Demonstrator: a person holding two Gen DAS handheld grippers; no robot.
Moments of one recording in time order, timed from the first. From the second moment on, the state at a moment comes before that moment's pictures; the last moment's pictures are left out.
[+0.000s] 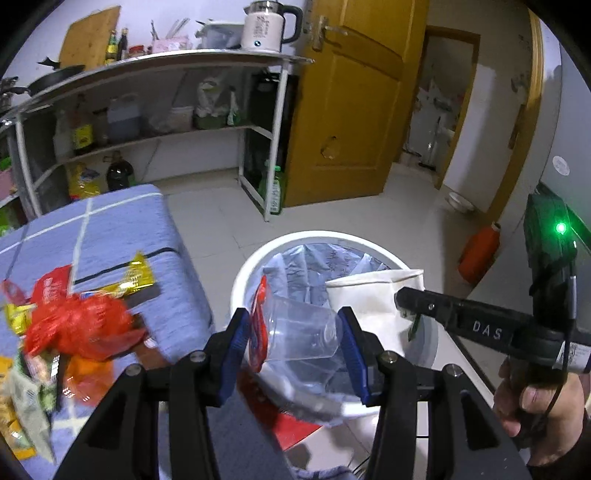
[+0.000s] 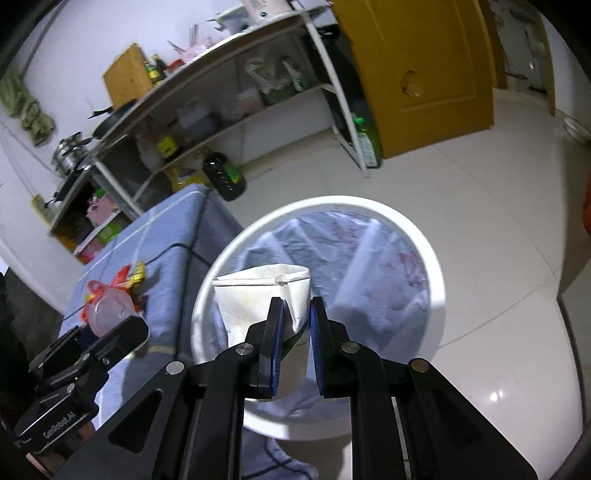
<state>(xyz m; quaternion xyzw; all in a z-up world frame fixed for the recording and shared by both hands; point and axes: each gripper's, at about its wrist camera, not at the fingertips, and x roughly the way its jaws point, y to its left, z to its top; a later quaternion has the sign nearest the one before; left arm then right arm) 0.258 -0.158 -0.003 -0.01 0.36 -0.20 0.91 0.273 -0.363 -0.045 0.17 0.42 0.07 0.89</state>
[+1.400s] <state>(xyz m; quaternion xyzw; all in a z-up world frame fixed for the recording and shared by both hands) 0.190 -0.022 0.027 -0.06 0.30 -0.12 0.94 0.215 -0.251 0.013 0.08 0.34 0.20 0.92</state>
